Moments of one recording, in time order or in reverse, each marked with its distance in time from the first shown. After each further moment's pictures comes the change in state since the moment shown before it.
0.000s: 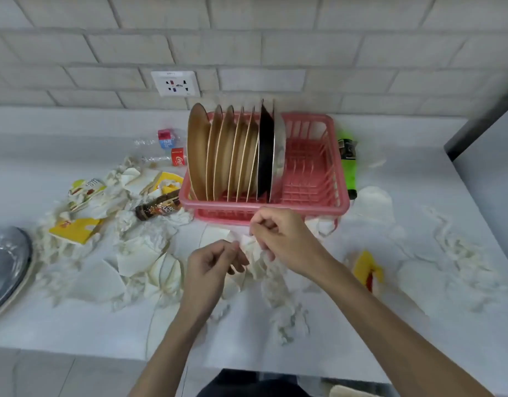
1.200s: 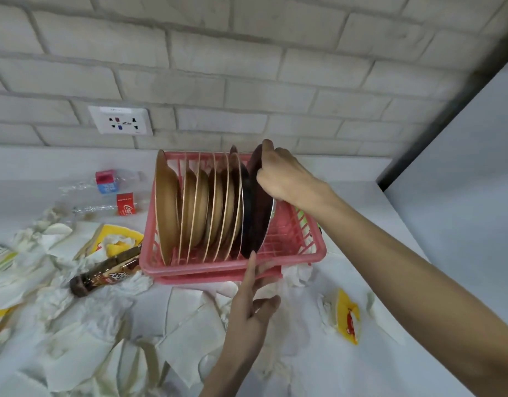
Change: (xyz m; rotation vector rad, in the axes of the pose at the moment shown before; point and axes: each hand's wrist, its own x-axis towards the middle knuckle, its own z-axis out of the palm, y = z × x) left_hand 0.052 -0.028 0.062 -0.195 -0.305 -0.048; right_hand 0.160 -0.064 -0.082 -0.776 0.224 0.313
